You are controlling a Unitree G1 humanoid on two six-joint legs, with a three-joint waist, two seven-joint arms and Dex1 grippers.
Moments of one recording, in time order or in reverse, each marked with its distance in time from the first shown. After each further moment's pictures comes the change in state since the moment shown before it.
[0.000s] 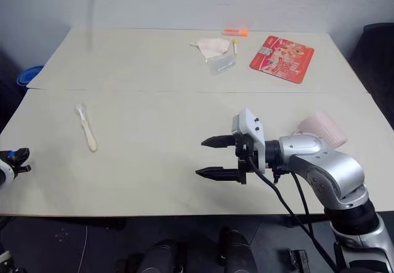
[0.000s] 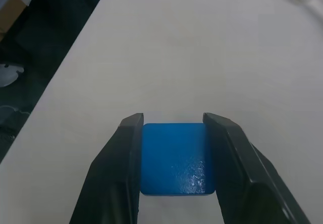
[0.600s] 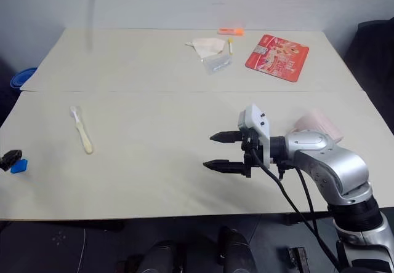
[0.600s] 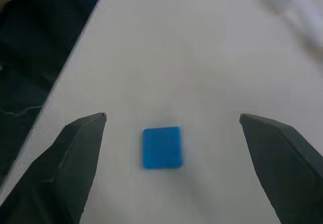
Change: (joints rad) left arm 0.032 0.168 0.117 -0.033 -0.213 0.152 -0.188; right arm 0.012 -0.018 -0.039 0.032 -0.036 0.009 -0.030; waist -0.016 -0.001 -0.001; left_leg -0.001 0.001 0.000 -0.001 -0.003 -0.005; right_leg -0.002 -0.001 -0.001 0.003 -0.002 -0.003
